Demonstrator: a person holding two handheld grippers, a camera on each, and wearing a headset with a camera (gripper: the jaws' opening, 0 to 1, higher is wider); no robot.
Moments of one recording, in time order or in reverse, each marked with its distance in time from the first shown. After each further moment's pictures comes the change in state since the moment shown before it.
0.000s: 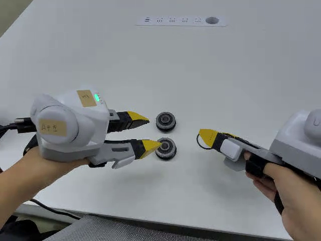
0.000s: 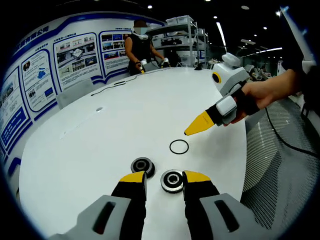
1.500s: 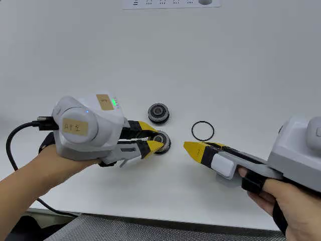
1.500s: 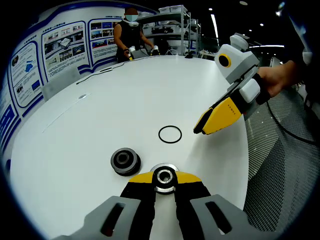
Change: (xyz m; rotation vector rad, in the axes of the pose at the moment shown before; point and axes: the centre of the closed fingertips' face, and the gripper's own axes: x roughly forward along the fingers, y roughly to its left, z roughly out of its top) left arm 0.031 -0.013 -0.024 0.014 0.097 -0.101; right arm -0.005 0.015 -0.028 0.058 0.083 0.102
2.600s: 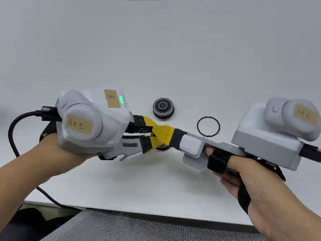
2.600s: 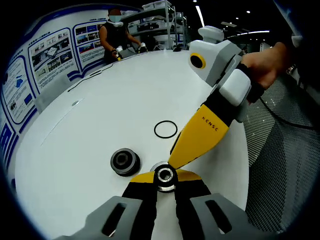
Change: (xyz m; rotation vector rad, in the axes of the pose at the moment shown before) left arm -0.006 -0.002 -0.007 0.119 0.045 -0.039; right arm 0.050 0.021 -0.011 0.165 0.049 0.029
